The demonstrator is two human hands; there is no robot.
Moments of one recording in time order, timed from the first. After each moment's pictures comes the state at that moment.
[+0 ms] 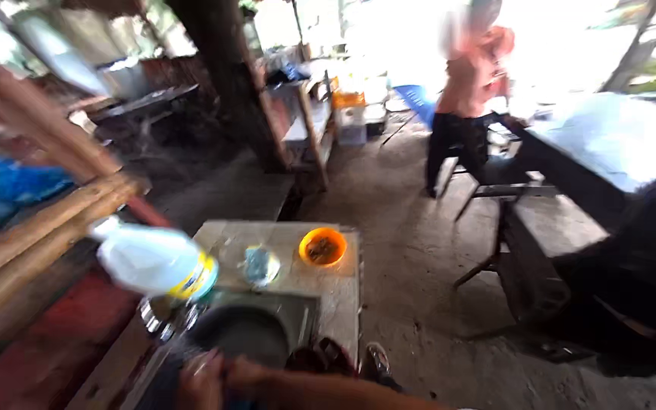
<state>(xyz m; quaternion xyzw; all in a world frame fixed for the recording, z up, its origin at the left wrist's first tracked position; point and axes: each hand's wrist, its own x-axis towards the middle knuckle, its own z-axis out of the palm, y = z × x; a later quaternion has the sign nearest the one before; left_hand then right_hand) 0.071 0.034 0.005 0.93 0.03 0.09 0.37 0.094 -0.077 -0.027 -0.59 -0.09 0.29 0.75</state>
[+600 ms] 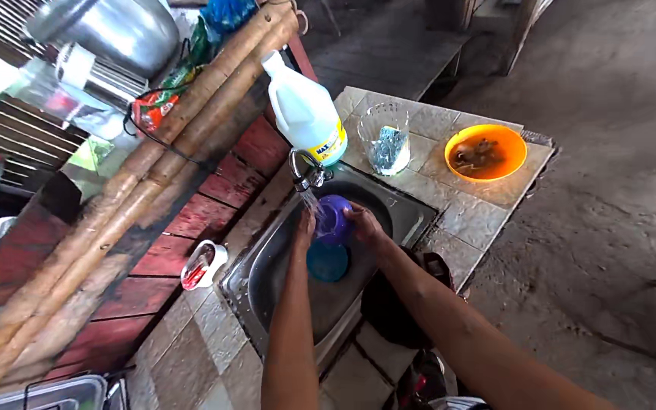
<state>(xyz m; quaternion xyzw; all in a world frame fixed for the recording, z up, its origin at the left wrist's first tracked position) 0.103 0.088 -0.030 0.86 0.22 0.01 0.46 0.141 -0.069 -0.072 -0.41 0.02 0.30 0.86</state>
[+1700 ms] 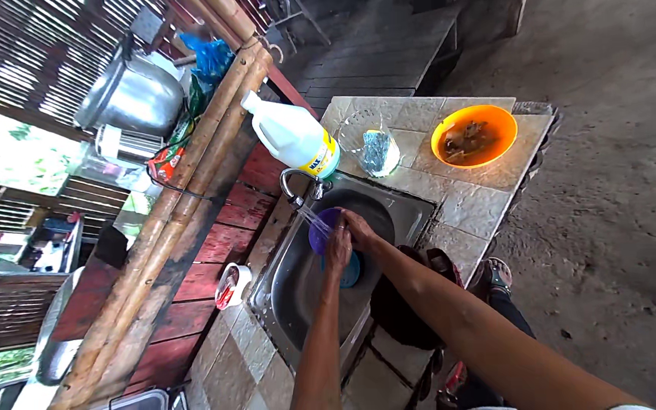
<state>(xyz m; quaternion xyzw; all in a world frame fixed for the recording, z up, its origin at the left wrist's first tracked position) 0.084 0.012 -0.025 0.98 0.06 0.00 0.21 0.143 -0.057 -0.065 -0.41 0.04 0.33 0.85</state>
